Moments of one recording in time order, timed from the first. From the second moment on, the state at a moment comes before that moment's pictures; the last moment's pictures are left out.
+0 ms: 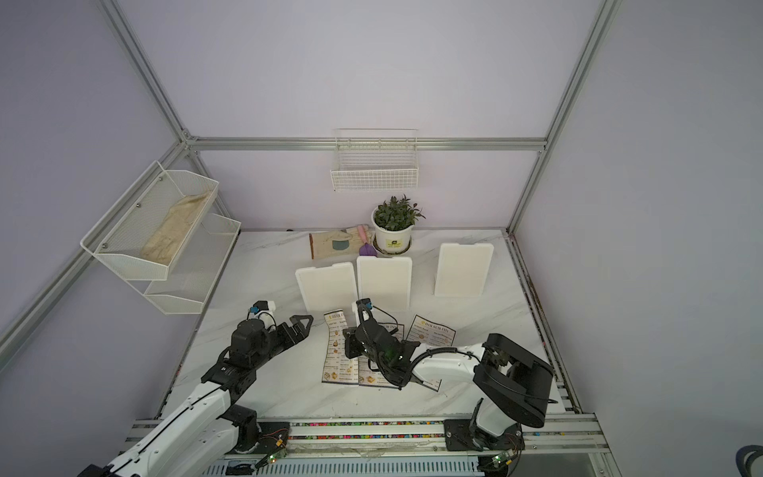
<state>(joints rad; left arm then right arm) -0.27 0.73 0.27 -0.02 0.14 -0.79 1.04 1.52 0.70 0.35 0.20 0.69</state>
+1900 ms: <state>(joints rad) -0.26 0.65 0.18 0.47 0.63 -0.76 1.04 1.37 0.61 0.75 0.03 0.50</state>
